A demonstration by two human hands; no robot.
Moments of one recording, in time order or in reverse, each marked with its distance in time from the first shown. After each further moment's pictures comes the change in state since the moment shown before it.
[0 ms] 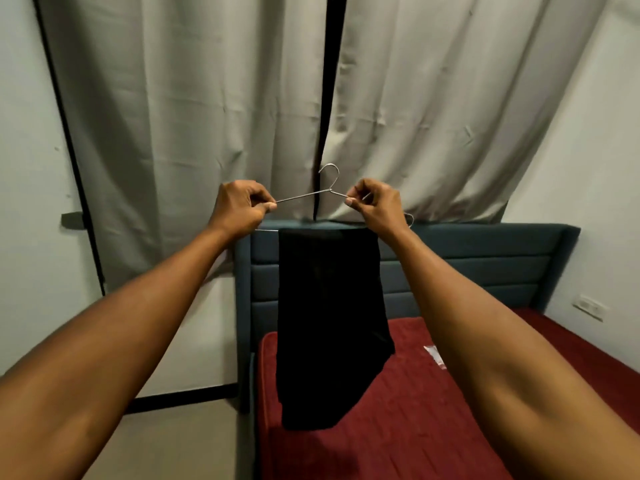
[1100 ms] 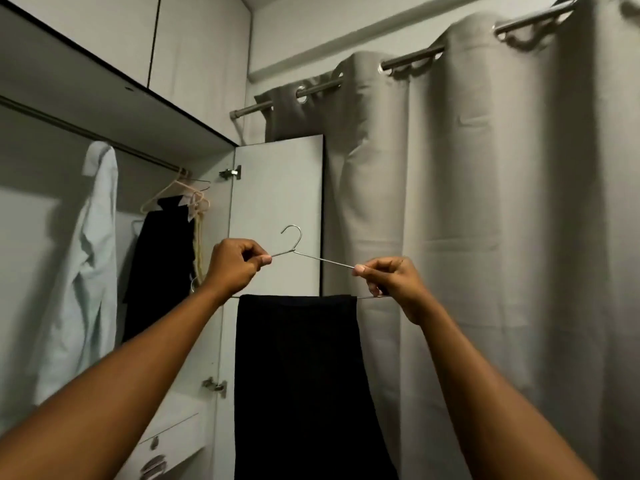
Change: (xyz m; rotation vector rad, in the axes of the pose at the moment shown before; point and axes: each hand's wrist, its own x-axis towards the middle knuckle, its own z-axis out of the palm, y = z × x) left_hand 0.259 -0.244 -0.437 0.509 0.509 -0.146; right_hand 0.388 -0.282 0.402 0.924 -0.495 -0.300
